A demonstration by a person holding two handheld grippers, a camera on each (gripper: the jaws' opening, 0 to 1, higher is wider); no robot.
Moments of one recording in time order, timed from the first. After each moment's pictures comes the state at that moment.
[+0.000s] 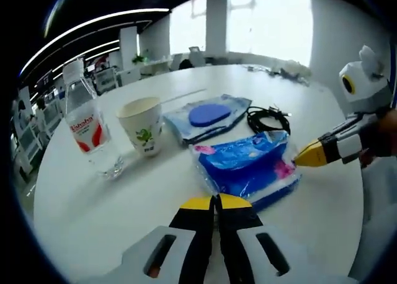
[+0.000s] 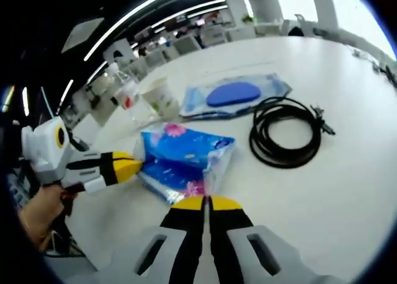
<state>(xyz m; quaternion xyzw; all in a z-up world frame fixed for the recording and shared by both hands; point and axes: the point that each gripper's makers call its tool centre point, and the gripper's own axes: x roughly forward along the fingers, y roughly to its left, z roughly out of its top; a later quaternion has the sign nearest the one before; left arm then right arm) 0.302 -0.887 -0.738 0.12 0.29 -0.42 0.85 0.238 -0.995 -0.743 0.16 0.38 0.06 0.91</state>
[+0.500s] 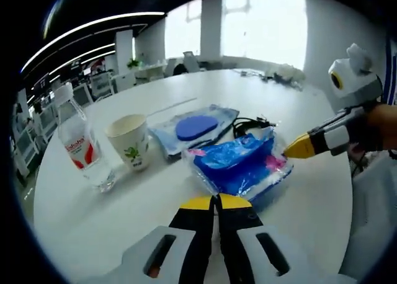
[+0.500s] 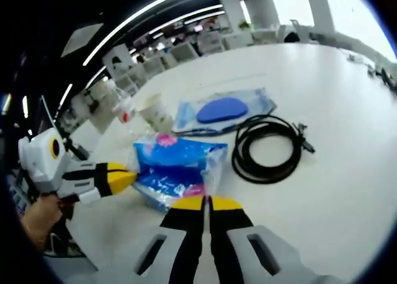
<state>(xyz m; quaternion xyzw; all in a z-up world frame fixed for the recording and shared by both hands) 0.290 -0.910 -0.714 0.11 0.27 -0.43 0.85 0.242 -1.024 -0.718 0.15 0.37 0.05 0.91</state>
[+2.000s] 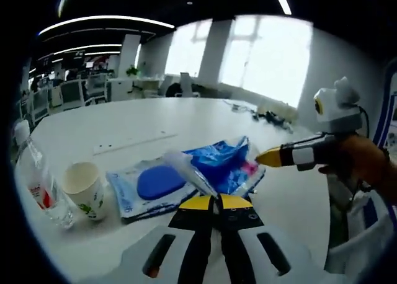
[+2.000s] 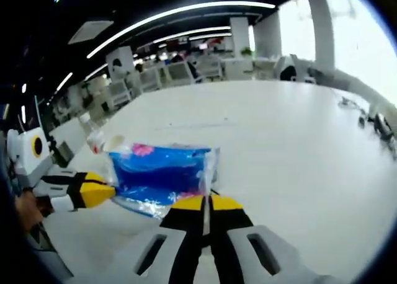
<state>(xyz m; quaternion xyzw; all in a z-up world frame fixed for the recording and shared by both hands) 0.315 -1.023 -0.659 -0.02 0.24 -0.46 0.85 0.303 -1.142 -0.663 0.06 0.31 0.02 0.95</state>
